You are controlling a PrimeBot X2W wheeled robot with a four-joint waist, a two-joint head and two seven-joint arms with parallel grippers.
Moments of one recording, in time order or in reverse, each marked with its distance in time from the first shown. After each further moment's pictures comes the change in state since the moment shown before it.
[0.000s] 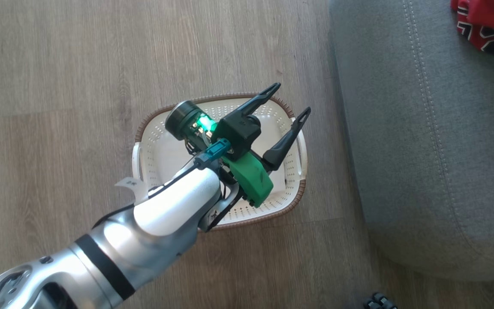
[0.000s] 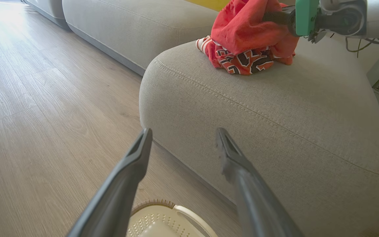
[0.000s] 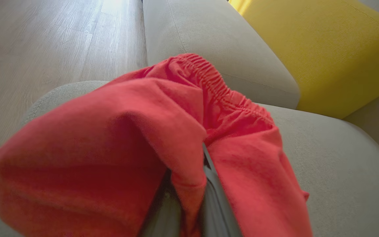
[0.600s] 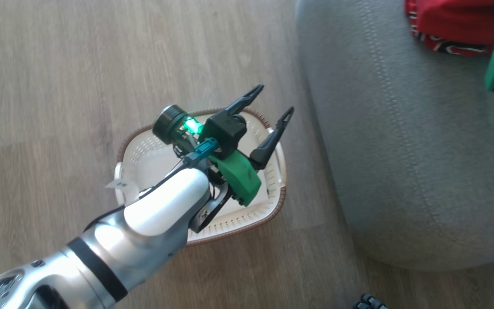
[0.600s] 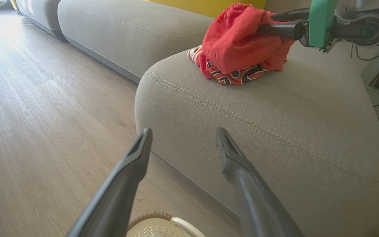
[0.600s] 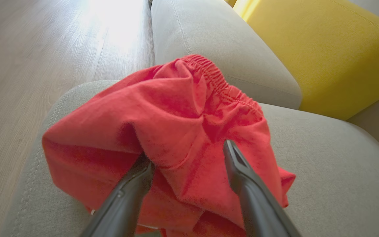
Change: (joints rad) left arm 0.012 0.023 0.003 0.015 -0.021 0.012 0.004; right arm 0.008 0.057 0.053 0.083 -0.005 0.000 -0.046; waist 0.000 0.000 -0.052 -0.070
